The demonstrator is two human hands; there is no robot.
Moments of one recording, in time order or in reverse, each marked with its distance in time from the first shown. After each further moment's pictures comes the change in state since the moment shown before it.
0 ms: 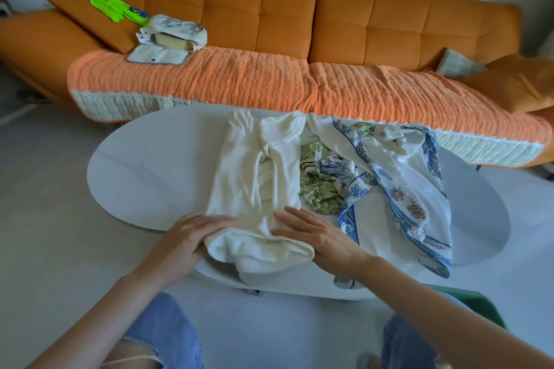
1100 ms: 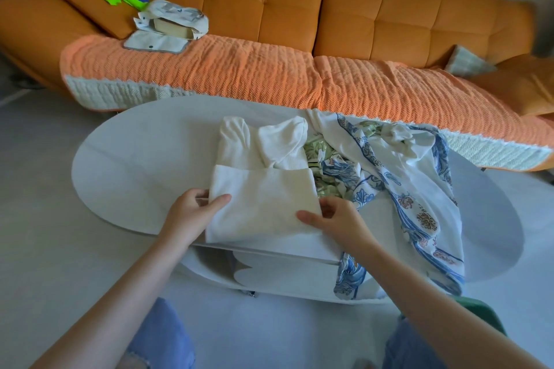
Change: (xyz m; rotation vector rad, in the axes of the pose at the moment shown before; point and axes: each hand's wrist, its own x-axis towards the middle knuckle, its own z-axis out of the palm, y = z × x) left_hand 0.063 0.004 0.009 -0.606 0.269 -0.904; right_hand 0.026 0.000 -0.034 0.748 0.228 0.922
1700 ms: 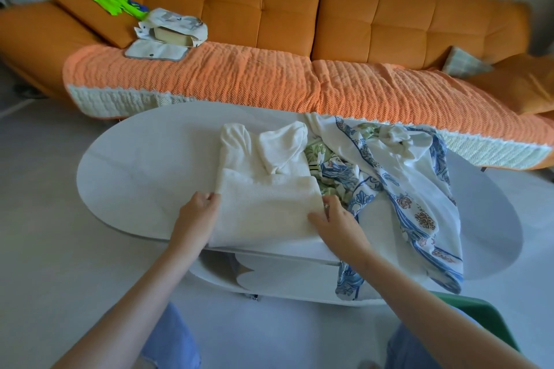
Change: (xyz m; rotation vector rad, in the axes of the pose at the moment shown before) left_hand -0.001 0.006 0.012 0.237 0.159 0.037; right_hand -0.008 -0.011 0.007 -0.390 0.105 0.044
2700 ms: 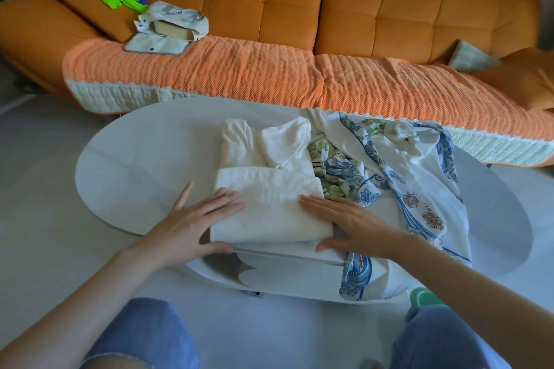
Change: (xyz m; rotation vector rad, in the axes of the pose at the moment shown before) left_hand 0.015 -0.043 -0.036 0.722 -0.347 0.986; right_hand 0.033 0.046 -0.027 -0.574 -0.304 -0.757
